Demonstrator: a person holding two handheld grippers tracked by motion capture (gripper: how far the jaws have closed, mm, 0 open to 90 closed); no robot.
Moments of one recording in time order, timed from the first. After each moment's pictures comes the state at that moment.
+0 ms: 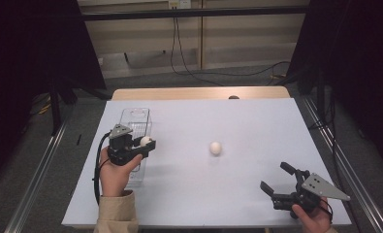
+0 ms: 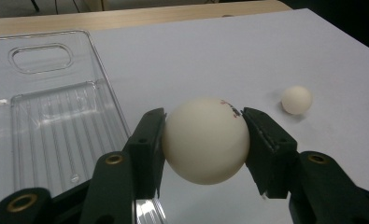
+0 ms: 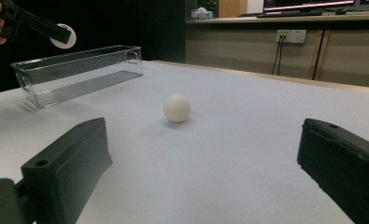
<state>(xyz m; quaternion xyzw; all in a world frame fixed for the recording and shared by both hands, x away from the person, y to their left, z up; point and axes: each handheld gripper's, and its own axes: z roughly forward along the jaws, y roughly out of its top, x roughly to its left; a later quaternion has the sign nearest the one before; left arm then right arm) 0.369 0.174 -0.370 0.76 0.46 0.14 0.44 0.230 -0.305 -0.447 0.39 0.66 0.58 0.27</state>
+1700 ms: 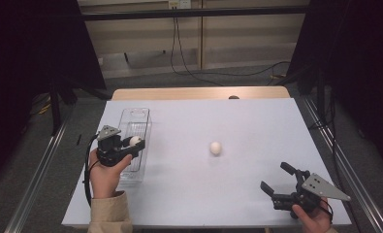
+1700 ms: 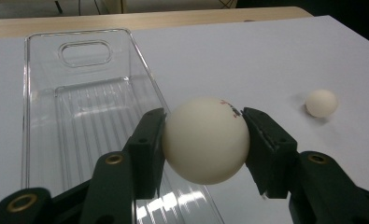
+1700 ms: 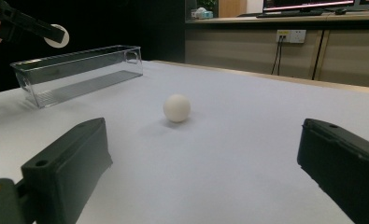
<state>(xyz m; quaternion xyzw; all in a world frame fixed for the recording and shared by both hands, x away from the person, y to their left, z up) 0.368 0.200 -0.372 0.74 0.48 0.16 0.44 0.229 -0.306 -0.447 0.39 0.66 0.58 0.27</state>
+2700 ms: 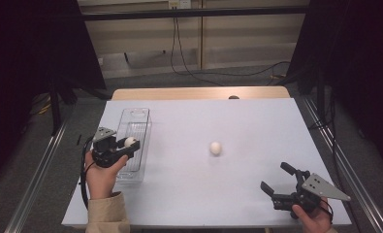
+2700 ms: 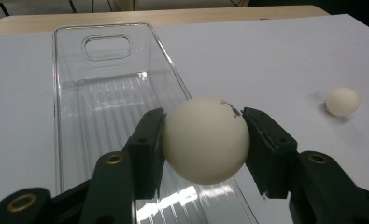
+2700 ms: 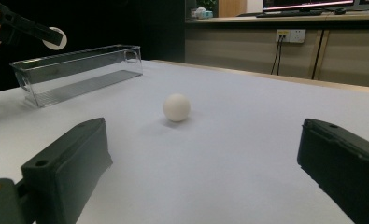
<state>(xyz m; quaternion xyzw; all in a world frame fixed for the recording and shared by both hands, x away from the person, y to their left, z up) 0.368 0.211 -0.377 0.74 0.49 0.17 0.43 0.229 -0.306 -0.447 0.39 0.66 0.58 0.27</state>
